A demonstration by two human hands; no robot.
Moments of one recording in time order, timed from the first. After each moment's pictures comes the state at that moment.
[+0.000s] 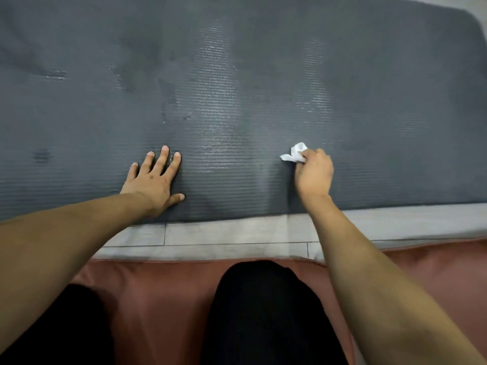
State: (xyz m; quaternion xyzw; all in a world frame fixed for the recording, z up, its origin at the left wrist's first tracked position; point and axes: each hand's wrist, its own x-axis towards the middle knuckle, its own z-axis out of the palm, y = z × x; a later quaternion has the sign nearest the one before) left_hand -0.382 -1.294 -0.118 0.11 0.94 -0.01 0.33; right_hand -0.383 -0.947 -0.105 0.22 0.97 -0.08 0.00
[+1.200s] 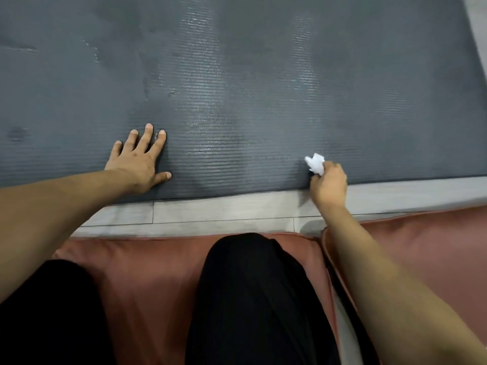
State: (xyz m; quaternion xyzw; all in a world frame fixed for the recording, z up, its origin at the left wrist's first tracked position) left_hand -0.382 -1.299 -0.123 0.12 0.94 0.01 0.31; right_hand -0.300 -0.893 -0.105 0.29 0.95 -0.14 0.02
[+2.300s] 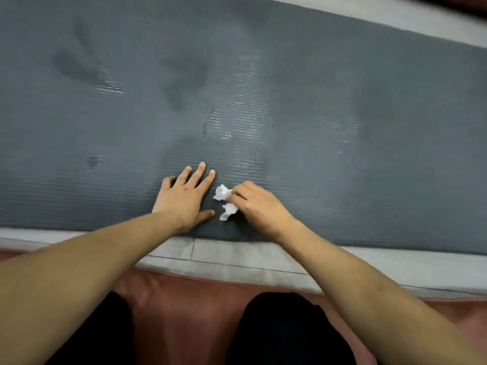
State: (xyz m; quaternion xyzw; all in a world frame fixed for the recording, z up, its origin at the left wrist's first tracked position) left_hand -0.372 -1.301 -0.112 0.13 0.96 0.01 0.25; right_hand -0.379 -1.082 -0.132 -0.39 0.91 -0.11 0.01
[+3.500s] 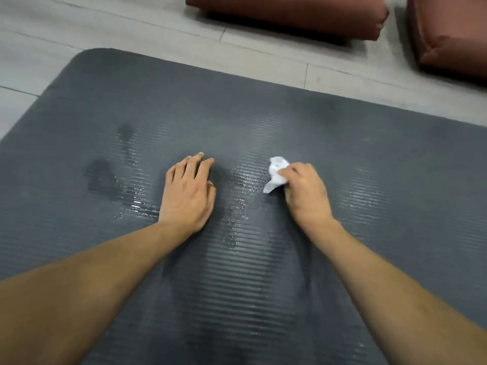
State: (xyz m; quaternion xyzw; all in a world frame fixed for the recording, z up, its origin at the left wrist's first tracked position) left_hand -0.666 -1.438 -0.161 0.00 0.99 0.13 -0.05; right_hand -0.727 -1.182 -0.165 -0.21 0.95 -0.17 -0.16
